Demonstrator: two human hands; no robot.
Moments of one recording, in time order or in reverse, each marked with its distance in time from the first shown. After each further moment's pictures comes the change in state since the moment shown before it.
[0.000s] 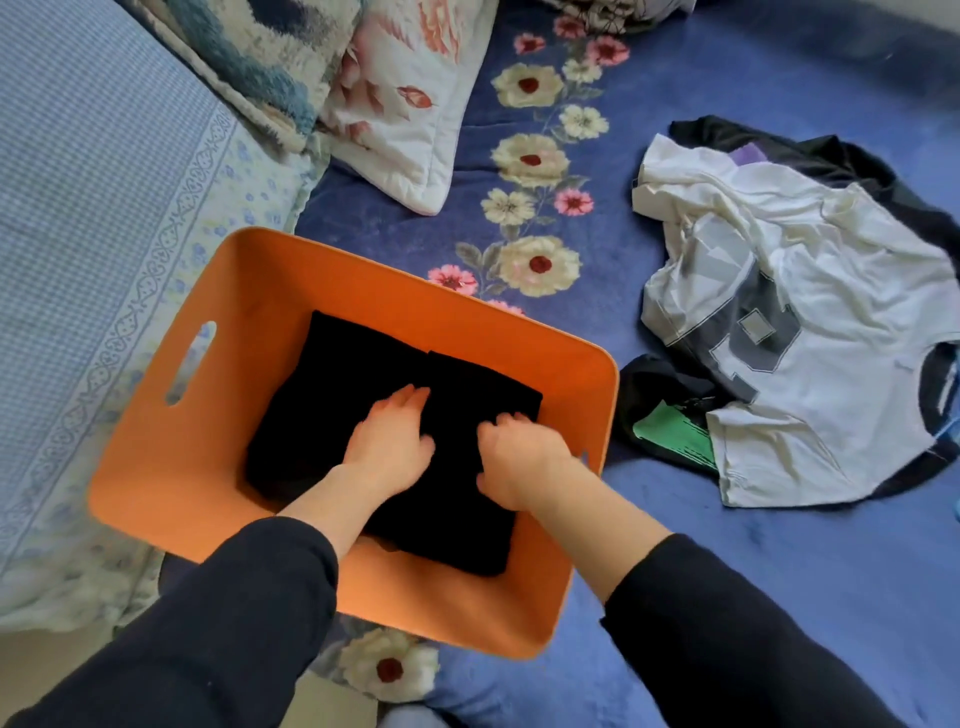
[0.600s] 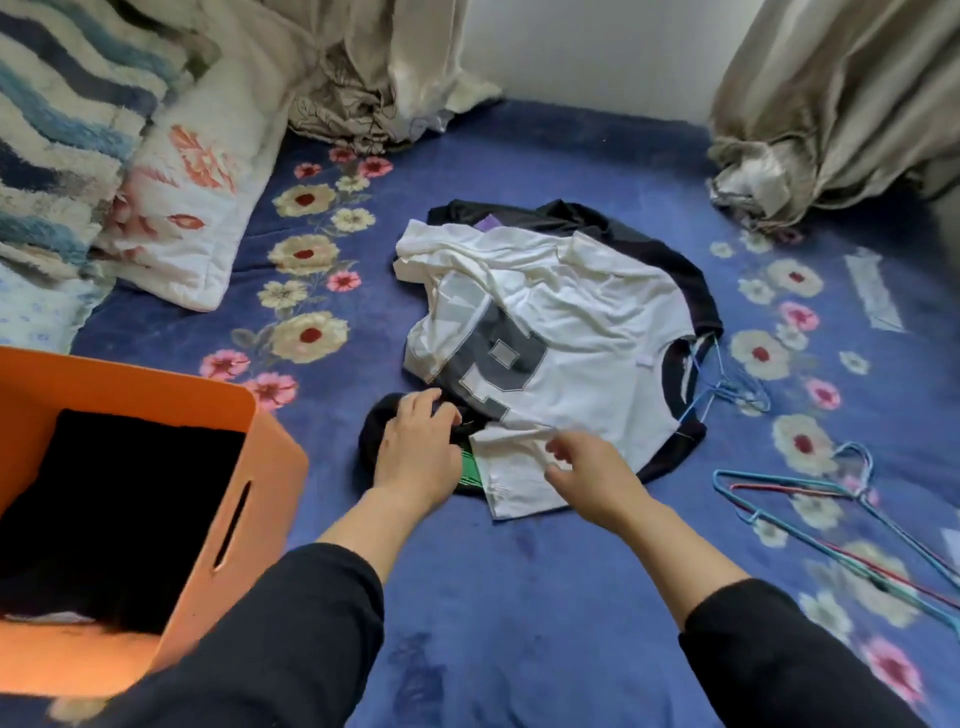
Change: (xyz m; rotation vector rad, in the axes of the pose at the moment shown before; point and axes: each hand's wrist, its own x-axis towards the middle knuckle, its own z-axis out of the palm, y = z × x) left_hand -0.031 0.331 0.091 0.045 0.374 0.316; right_hand -0.176 0.339 0.065 0.622 0.511 0.287
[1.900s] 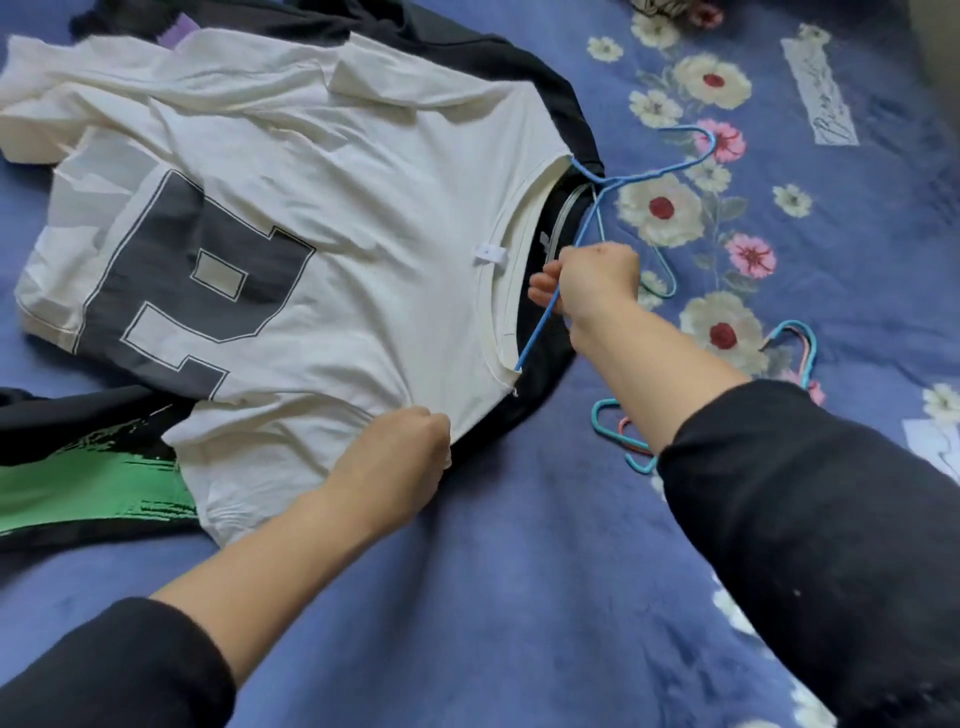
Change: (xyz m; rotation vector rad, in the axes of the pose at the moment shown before) left_hand 0.078 0.156 0.252 0.191 -0.379 0.431; right_hand 0.190 0.254 -0.075 1.315 0.538 0.524
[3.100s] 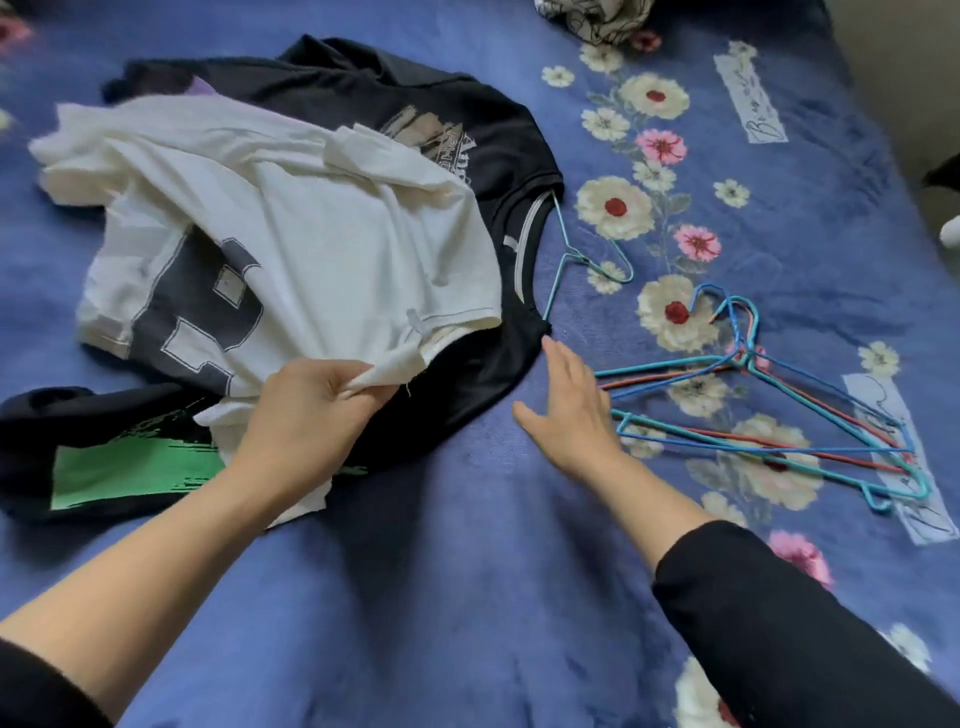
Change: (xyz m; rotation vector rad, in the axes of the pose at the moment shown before) left_hand -0.060 0.016 -0.087 -0.549 0.232 -0.358; right_hand -0.077 0.093 -0.104 -1.211 -0.210 -0.494
